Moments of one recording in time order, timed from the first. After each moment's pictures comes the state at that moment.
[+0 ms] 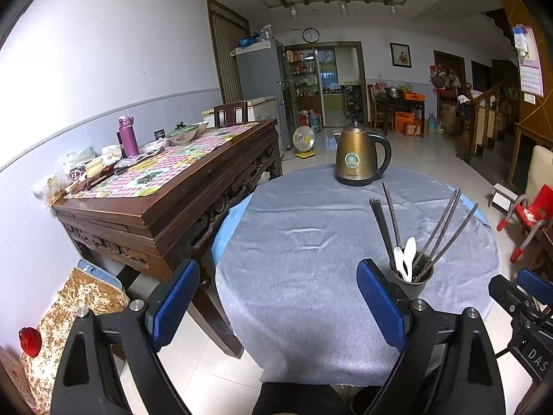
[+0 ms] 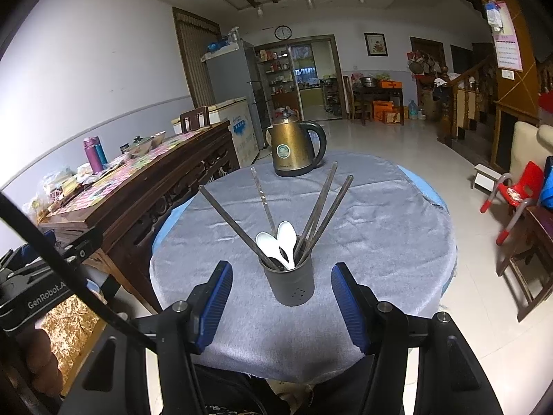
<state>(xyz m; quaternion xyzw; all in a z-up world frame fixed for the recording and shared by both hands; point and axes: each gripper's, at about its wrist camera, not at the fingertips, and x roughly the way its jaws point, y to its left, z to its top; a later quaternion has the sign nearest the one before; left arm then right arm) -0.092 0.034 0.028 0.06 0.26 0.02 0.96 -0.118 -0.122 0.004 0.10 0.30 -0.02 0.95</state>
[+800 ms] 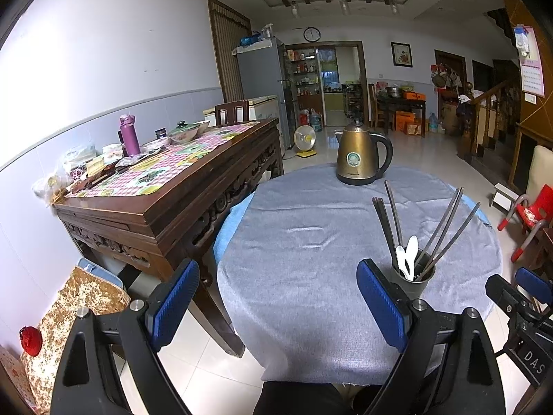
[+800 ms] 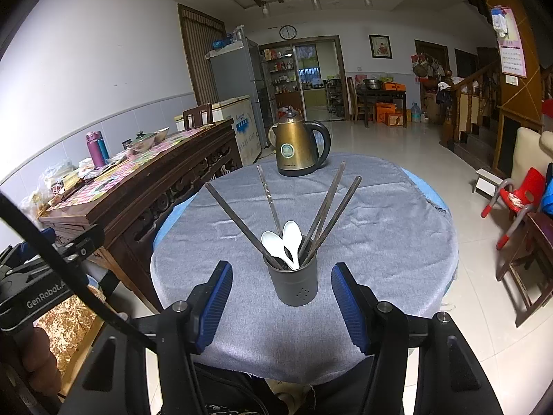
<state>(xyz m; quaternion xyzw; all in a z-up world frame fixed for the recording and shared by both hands) -0.092 0.039 0.026 0.06 0.26 0.02 0.96 -0.113 -0.114 0.002 0.09 0.30 -0.02 0.95</state>
